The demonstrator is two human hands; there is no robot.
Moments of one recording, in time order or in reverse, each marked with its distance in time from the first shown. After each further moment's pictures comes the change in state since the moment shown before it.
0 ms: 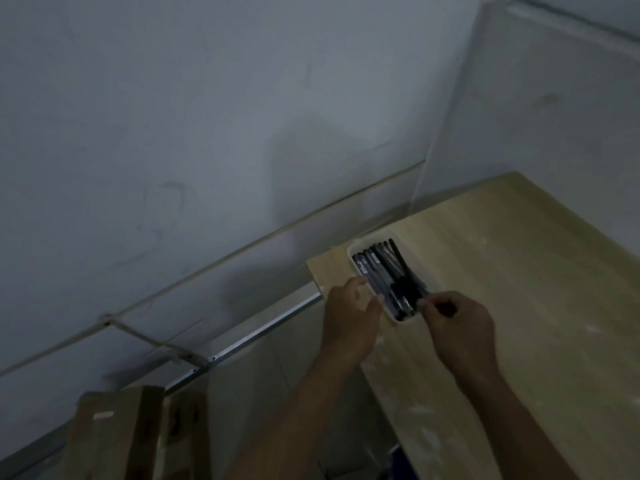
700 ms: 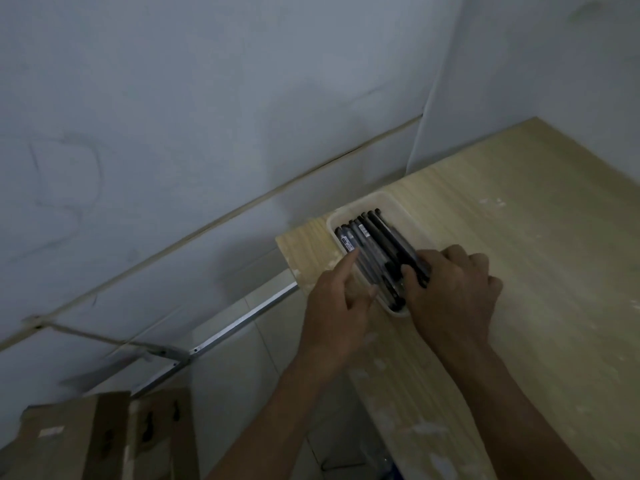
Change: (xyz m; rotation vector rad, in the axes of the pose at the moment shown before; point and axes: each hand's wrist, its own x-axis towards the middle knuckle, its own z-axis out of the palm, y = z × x) left_hand 0.042 -0.056 0.036 0.065 -0.031 0.166; right_hand 0.048 0.039 0.047 -0.587 0.107 -0.242
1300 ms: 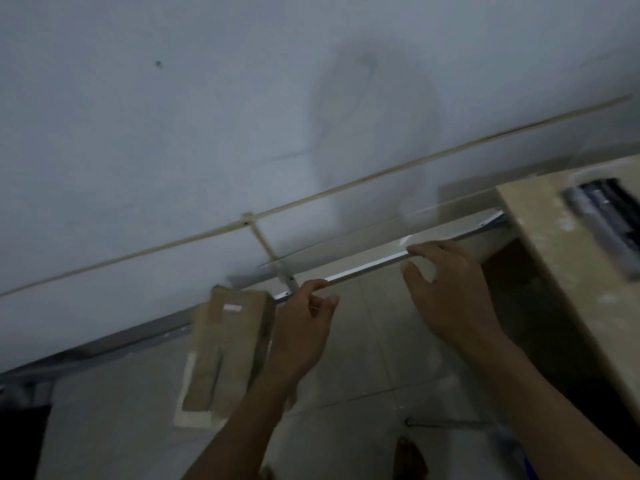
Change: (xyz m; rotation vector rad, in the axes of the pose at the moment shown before) left_hand -0.151 -0.169 -0.239 0.018 0.300 -0.328; right_hand -0.153 -0.216 0.040 0.408 -0.411 -0.321
